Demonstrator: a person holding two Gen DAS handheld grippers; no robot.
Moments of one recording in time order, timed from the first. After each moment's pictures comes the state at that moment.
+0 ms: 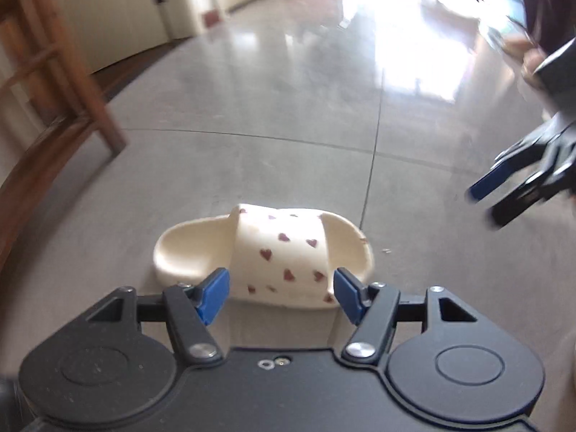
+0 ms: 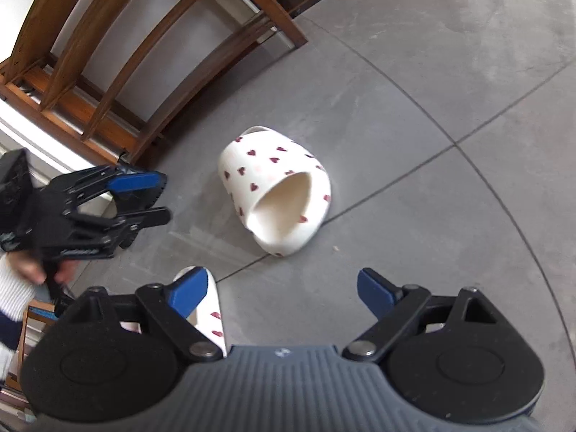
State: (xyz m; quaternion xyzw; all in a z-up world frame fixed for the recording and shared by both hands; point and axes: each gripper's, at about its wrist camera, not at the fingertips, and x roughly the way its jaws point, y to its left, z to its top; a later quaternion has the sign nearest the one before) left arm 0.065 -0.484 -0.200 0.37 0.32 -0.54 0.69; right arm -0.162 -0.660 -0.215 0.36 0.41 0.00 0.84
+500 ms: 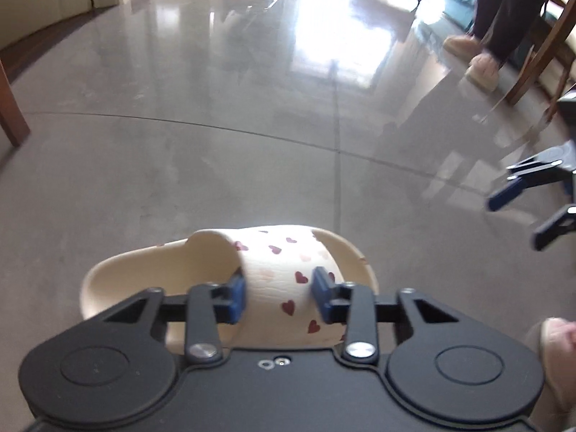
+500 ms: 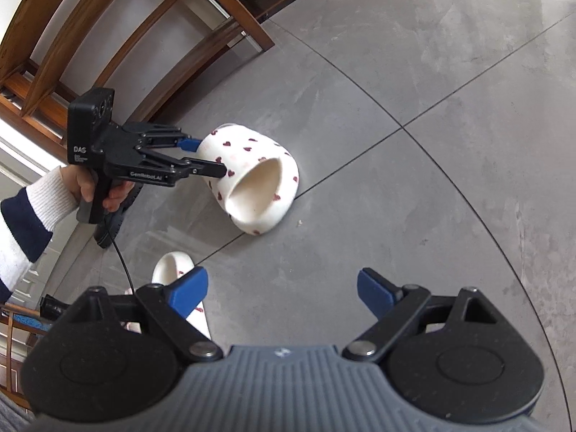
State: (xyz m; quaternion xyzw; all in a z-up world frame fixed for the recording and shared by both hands) left arm 0.128 -0.522 -0.236 0.30 0.40 -0.65 0.57; right arm -0.194 -0.662 -0.194 0.35 0.42 -0.04 0.84
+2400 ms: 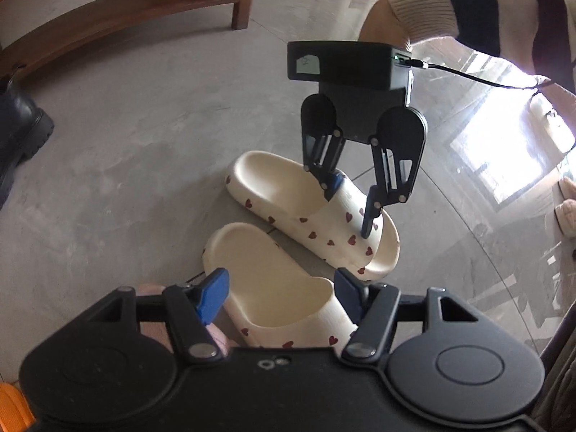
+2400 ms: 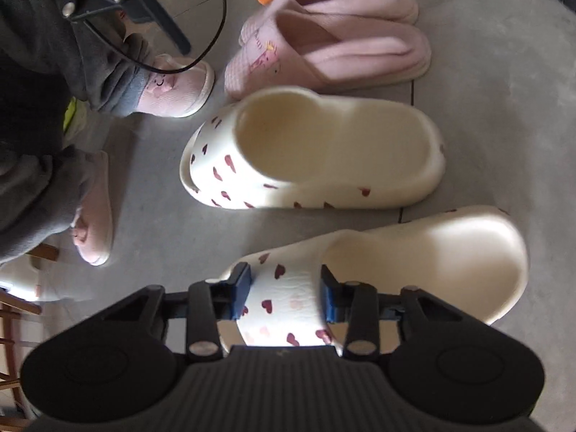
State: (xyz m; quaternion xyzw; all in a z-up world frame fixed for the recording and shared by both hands) left arm -0.001 -0.346 -0.181 0.13 0.52 -0.36 0.76; right arm 0.061 -0.475 -0.236 -0.29 0.54 0.70 0.38
